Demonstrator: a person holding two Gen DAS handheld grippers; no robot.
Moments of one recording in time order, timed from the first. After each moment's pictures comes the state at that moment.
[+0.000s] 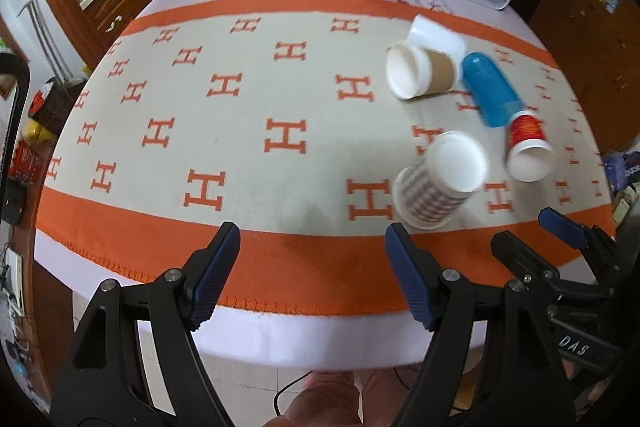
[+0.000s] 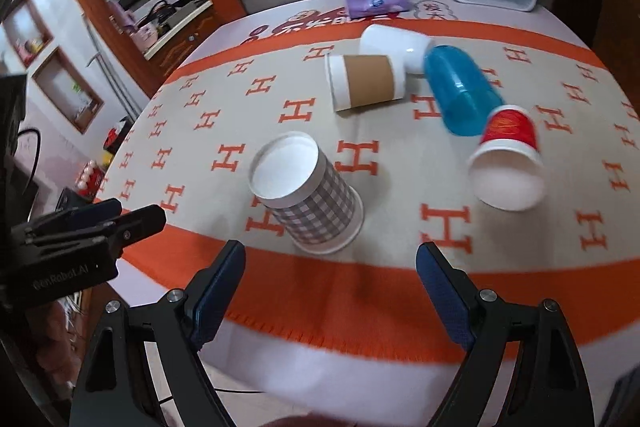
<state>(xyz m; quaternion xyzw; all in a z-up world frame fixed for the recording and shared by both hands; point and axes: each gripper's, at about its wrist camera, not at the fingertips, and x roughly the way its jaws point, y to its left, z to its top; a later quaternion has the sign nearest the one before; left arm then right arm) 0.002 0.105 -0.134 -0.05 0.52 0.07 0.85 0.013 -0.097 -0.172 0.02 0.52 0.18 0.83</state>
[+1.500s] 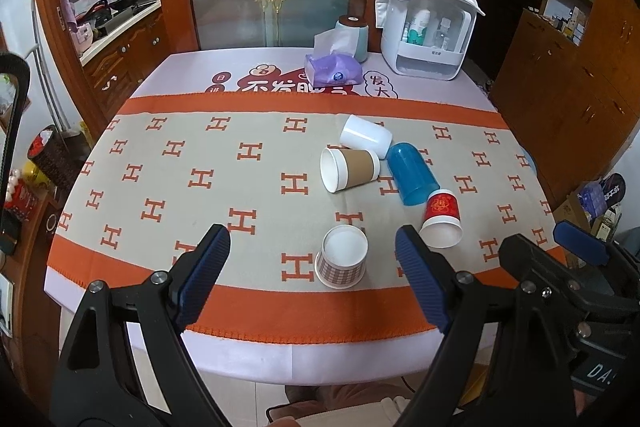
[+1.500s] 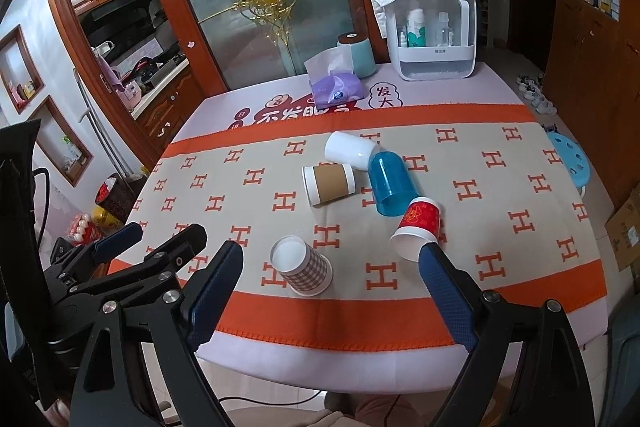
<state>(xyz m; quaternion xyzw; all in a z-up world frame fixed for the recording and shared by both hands) -0.012 0.035 -0.004 -0.05 0.42 0.05 0.91 -0.019 -0.145 0.029 0.04 0.44 0.12 0.89</state>
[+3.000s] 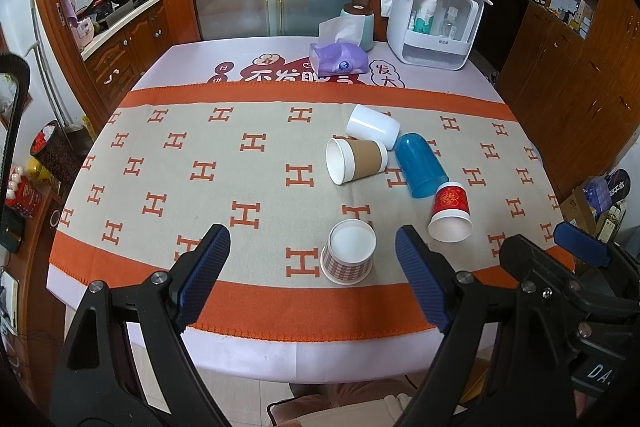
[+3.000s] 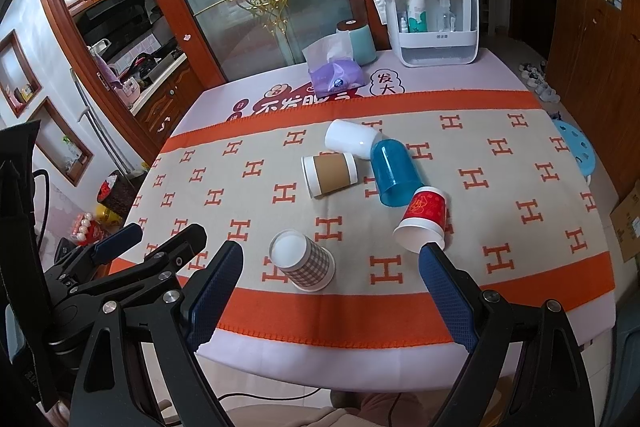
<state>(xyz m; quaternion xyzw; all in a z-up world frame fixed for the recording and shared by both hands) -0.009 0.046 -0.020 -0.05 0.43 0.06 0.90 -0.011 -0.137 0.000 0.05 0.46 0.12 0.88</state>
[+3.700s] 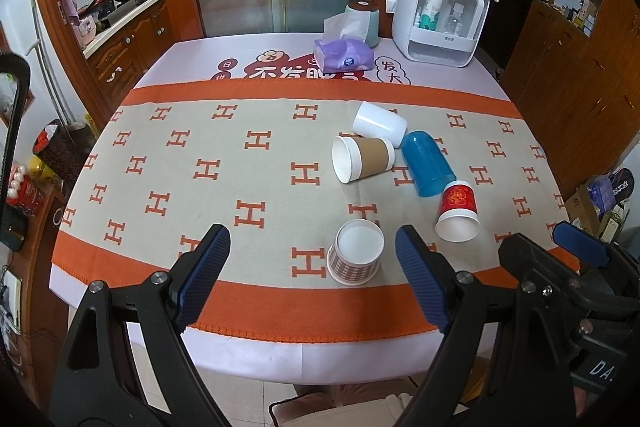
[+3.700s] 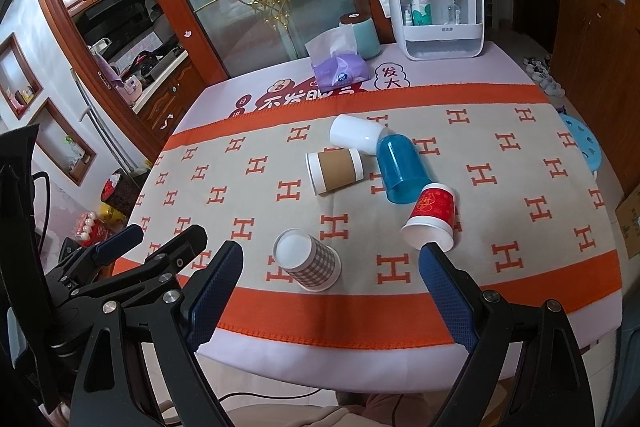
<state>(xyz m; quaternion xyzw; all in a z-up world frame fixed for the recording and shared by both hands) -0.005 0.054 -0.030 -0.05 0.44 0.06 0.90 0.003 -0.135 -0.007 0.06 0.47 0.13 0.87</state>
